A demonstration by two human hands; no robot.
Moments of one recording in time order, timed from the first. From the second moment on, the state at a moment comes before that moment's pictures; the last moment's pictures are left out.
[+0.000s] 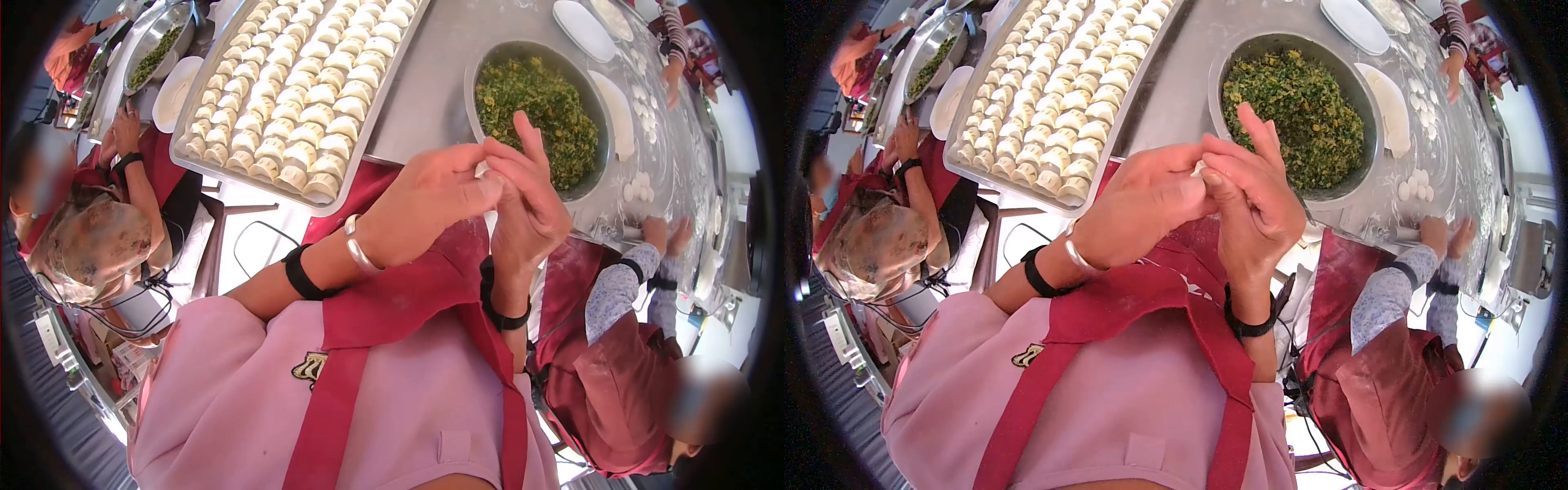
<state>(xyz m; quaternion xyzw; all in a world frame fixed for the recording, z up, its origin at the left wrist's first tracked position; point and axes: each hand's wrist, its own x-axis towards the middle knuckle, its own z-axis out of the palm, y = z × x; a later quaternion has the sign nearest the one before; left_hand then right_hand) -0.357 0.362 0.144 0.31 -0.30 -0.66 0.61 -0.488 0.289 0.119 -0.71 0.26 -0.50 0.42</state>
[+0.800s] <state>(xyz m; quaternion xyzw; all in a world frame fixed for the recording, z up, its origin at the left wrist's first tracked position) -0.363 0.352 0.153 0.28 -0.18 -0.72 0.61 -0.491 0.283 0.118 -0.80 0.25 -0.43 0.32</state>
